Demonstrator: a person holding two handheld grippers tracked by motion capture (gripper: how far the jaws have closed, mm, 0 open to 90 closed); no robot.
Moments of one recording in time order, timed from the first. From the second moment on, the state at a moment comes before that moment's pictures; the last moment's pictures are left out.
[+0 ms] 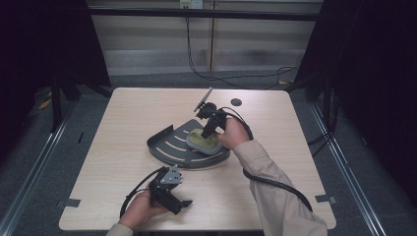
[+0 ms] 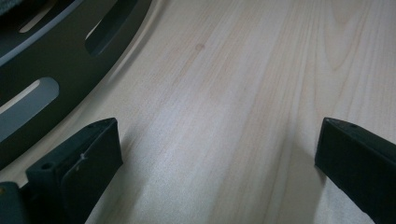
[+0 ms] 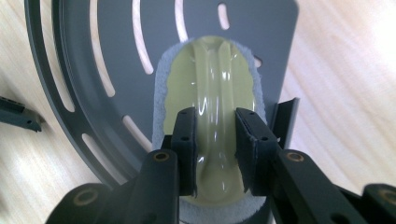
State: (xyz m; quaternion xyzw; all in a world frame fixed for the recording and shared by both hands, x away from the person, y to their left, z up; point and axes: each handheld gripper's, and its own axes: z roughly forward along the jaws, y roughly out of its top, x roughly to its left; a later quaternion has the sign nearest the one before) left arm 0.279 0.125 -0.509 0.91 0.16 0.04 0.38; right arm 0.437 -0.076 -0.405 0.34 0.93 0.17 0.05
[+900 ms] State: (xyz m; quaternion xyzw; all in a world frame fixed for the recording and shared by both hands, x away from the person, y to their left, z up) left arm 0.279 0.125 -0.510 0.91 0.16 0.05 0.38; right arm 0.426 -0.098 -0.422 0.36 0.92 0.16 0.04
